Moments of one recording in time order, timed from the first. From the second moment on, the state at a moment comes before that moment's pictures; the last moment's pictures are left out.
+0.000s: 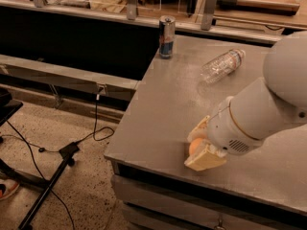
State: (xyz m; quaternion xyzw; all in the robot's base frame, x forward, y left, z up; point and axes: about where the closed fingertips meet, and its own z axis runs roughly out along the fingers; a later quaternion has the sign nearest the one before) arm 0.378 -0.097 0.834 -0.60 0.76 0.12 0.20
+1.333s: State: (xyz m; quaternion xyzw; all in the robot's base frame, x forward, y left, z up) arm 0.495 -0.196 0.947 -0.50 0.79 0.15 0.31
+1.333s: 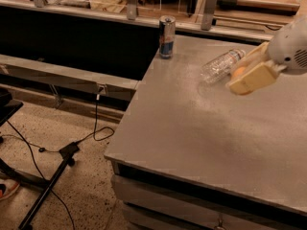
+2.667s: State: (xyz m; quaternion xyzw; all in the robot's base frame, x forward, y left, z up) arm 0.540 -0.183 0.951 -0.50 0.79 0.11 0.33
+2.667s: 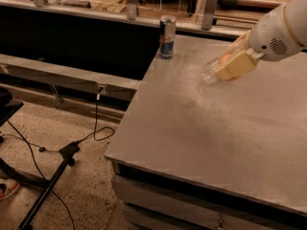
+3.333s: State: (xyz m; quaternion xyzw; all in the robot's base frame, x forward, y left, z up) arm 0.621 -0.213 0.923 -0.45 0.82 0.09 0.35
